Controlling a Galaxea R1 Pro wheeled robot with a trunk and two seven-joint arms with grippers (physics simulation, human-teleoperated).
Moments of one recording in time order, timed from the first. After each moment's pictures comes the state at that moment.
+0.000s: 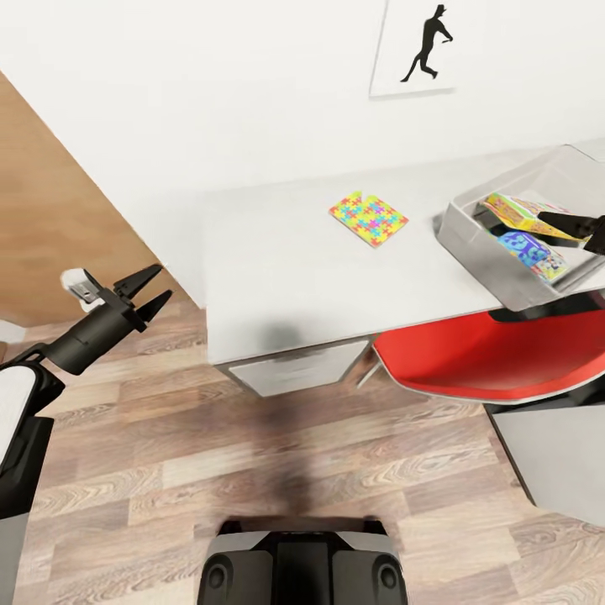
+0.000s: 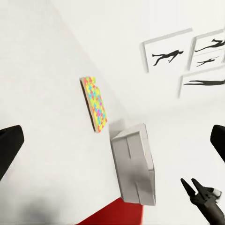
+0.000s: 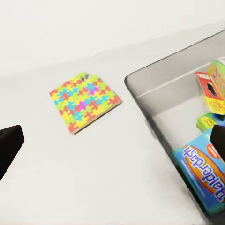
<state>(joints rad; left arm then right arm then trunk) -0.65 0.31 0.15 -1.61 1.49 0.72 -0.18 -1.05 -0.48 -0.46 -1.61 -0.17 1.04 0.80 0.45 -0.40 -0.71</state>
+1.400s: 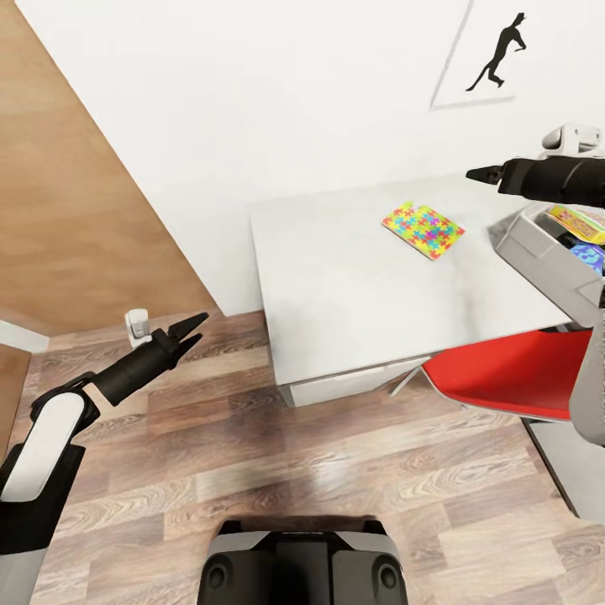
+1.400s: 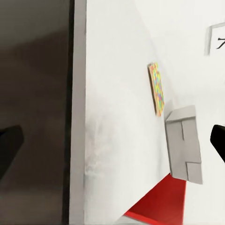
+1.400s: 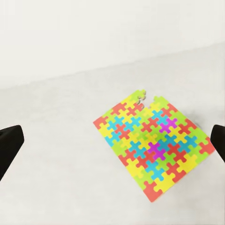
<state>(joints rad) -0.55 0.27 0.04 -1.59 1.32 0.70 -0.14 -1.43 -0.35 -0.10 -1.26 -0.17 1.04 0.46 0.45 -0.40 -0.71</state>
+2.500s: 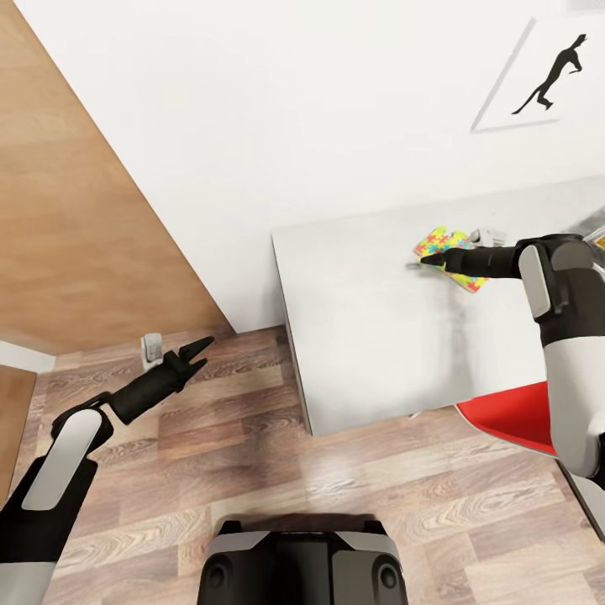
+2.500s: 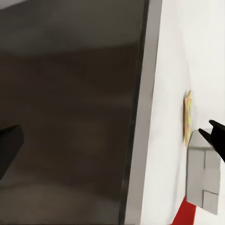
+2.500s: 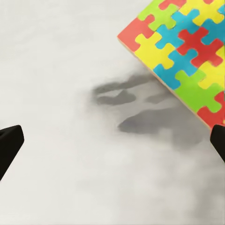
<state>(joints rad) -0.51 0.25 0.03 -1.47 1.30 0.68 -0.14 -1.31 -0.31 -0.03 -0.96 -0.17 0.98 0.45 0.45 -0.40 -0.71</state>
